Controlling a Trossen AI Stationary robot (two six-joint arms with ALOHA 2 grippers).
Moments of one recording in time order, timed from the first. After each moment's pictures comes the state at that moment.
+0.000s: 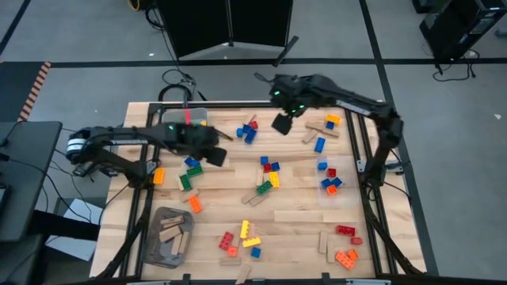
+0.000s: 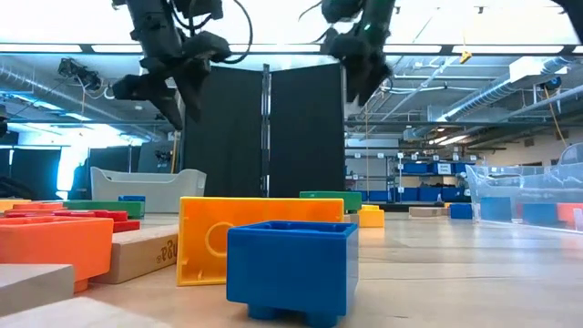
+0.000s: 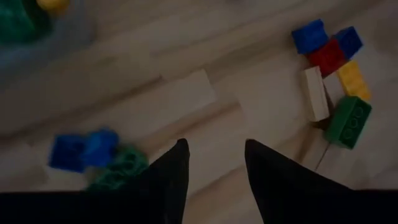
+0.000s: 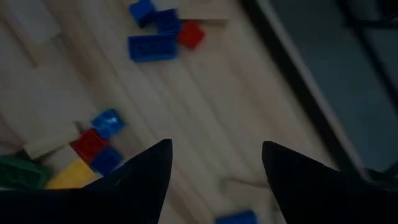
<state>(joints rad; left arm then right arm) 0.16 1.31 1.06 -0.92 -0.11 -1.03 -0.42 1.80 1.86 -1.30 0.15 0.13</state>
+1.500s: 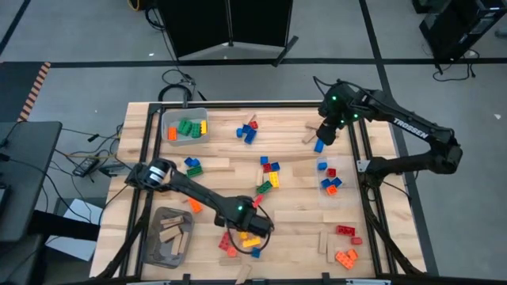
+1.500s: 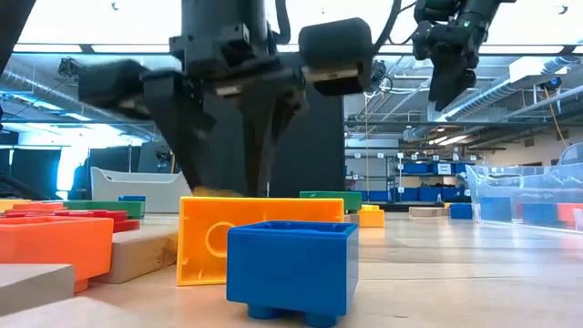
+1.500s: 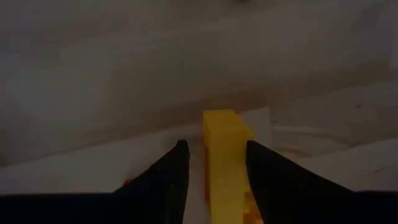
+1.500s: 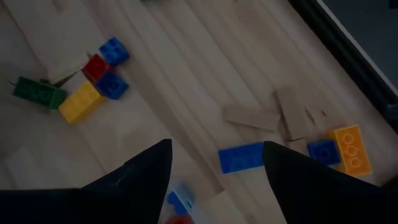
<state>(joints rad) -0.40 2.18 1.75 -1.01 -0.04 -1.77 -0.63 1.16 1.17 -1.11 -0.11 0.02</state>
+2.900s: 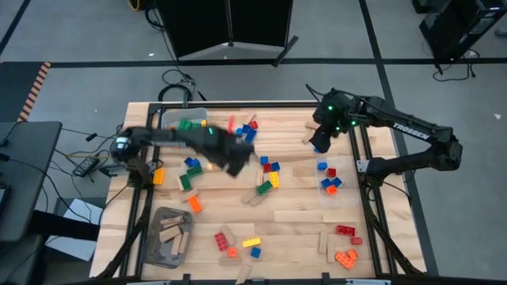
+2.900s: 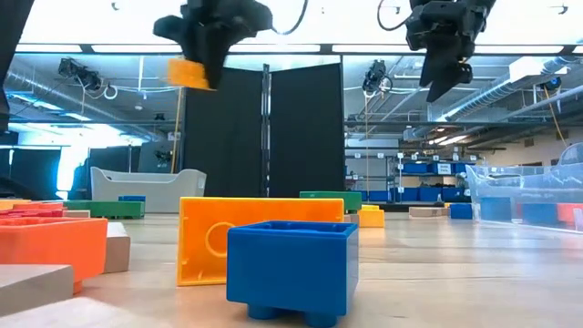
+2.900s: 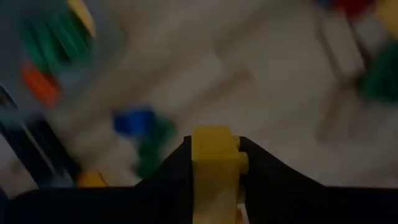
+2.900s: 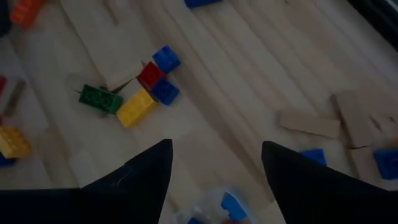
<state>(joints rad) -0.02 1.79 1.79 -1.56 -0.28 -0.99 -0.47 1.16 1.17 -1.07 -0.16 0.22</state>
